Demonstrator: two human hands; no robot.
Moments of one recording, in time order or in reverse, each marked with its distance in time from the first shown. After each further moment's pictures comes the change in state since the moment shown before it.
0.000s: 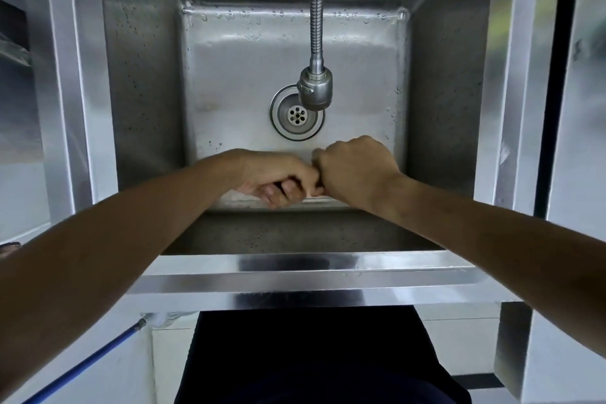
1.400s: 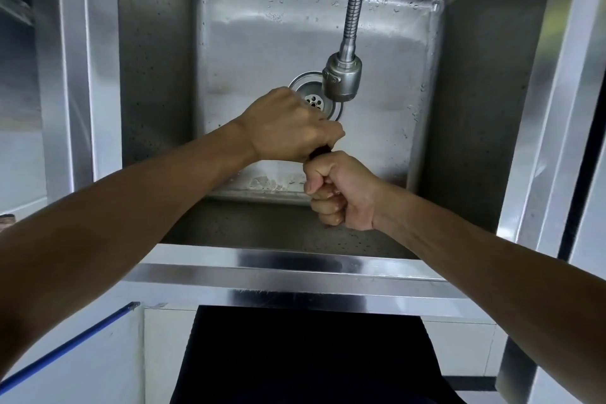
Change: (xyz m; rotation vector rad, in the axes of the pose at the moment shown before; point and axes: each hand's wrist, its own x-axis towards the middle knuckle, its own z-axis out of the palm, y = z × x) left_hand 0.005 -0.005 -0.037 1.616 1.016 1.034; right_hand 0.011 -0.036 0.008 1.973 -0.537 0.540
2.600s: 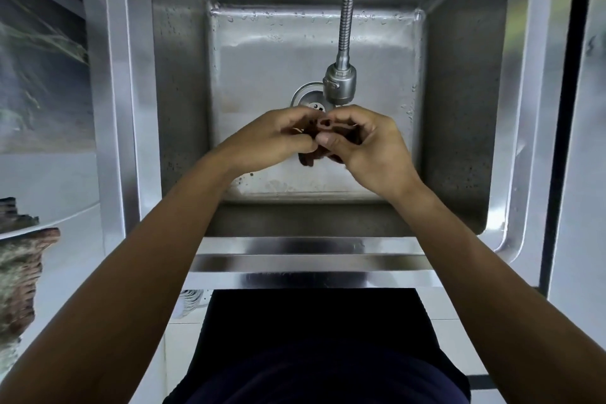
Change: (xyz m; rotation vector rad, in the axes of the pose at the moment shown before) left_hand -0.027 0.025 -0.059 -1.267 -0.166 -0.863; right_hand -0.020 -0.003 -0.010 -0.350 0.441 -0.898
